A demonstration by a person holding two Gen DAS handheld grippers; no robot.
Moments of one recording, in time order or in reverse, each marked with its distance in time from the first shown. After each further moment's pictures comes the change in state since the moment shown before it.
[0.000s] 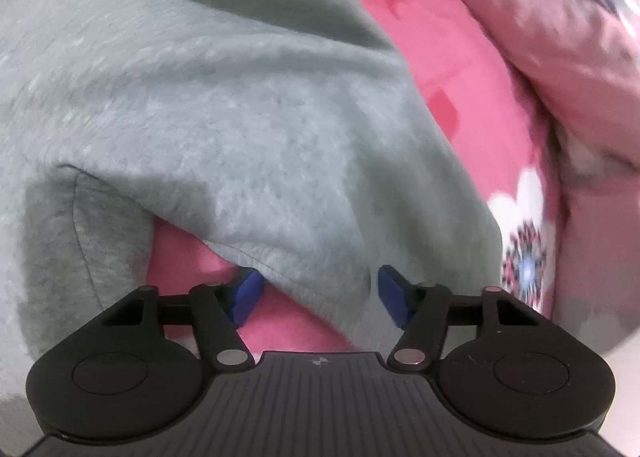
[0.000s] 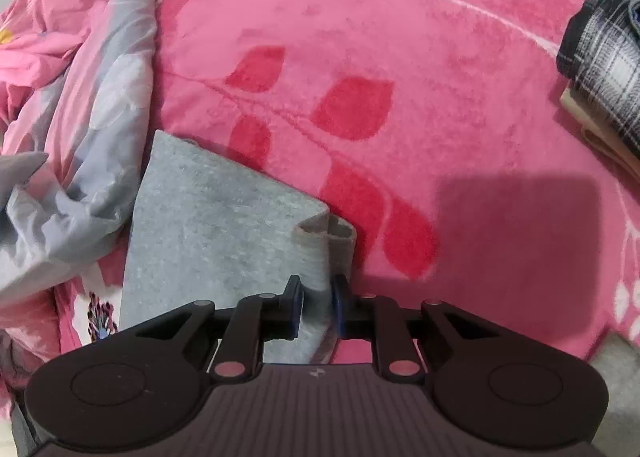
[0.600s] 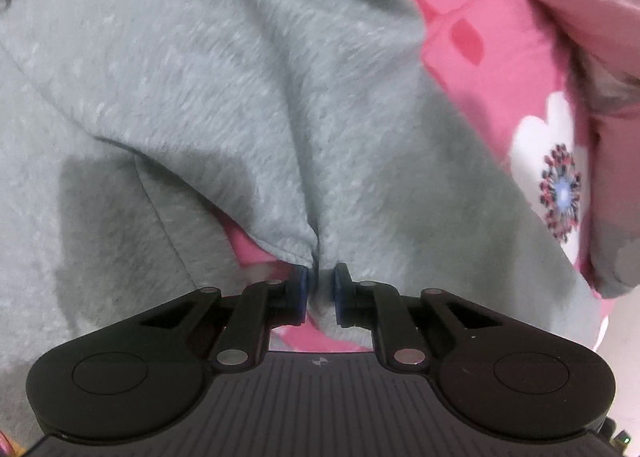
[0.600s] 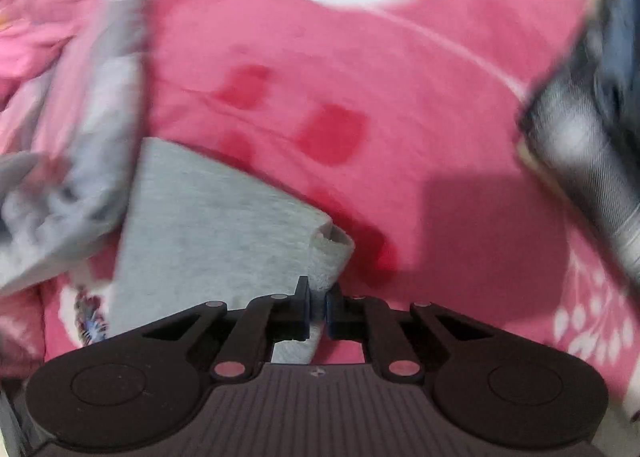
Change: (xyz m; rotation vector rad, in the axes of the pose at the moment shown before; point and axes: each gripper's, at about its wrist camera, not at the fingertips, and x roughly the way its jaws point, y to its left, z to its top) left arm -0.015 0.002 -0.011 0.116 0.181 0.109; right arm -0.032 0.007 0.020 -0.019 0.014 -0.022
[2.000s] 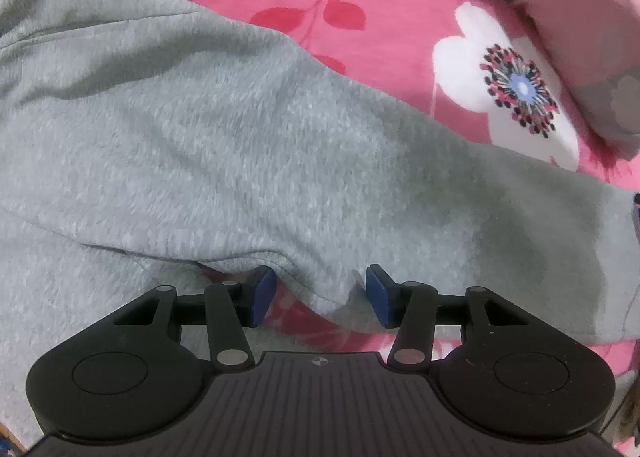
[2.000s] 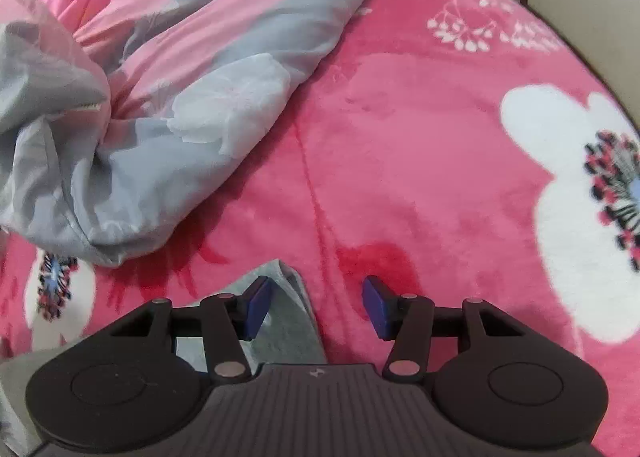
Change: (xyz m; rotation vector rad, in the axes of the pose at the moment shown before) left arm -0.013 -0.057 -0.053 0.479 -0.131 0.155; right arm 0.077 0.073 0.086 -0.731 -0.079 0.122
